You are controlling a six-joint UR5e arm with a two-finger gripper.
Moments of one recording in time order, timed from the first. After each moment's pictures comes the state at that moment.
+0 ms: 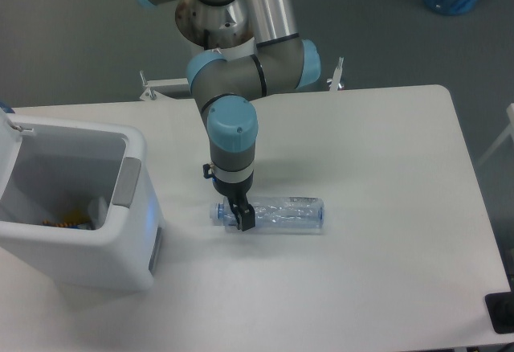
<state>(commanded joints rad) 2.32 -1.97 -1.91 -0.79 1.52 1.45</state>
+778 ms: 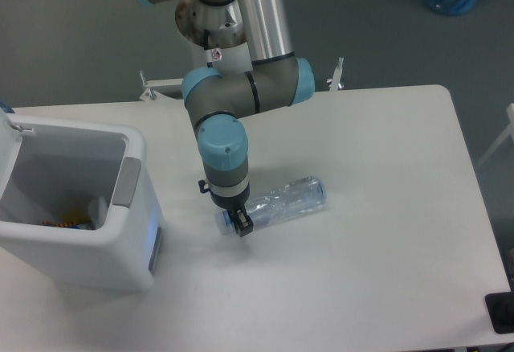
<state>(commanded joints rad) 2.29 -2.03 -1.85 -0.78 1.59 1.33</state>
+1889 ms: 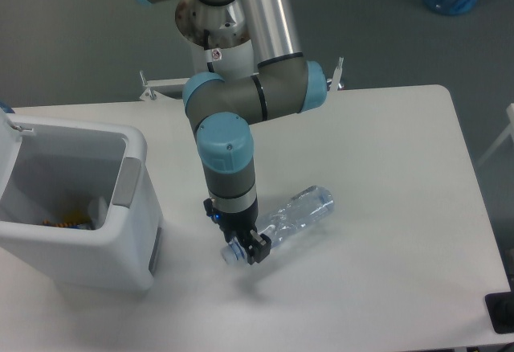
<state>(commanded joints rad) 2.31 -2.03 -1.57 -0.79 1.50 0.92</state>
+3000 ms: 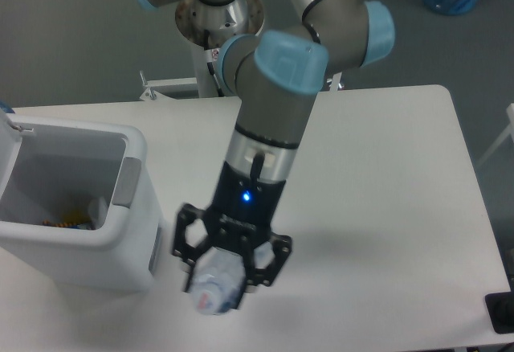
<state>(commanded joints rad) 2.39 -1.96 -1.22 -0.77 0.76 0.32</state>
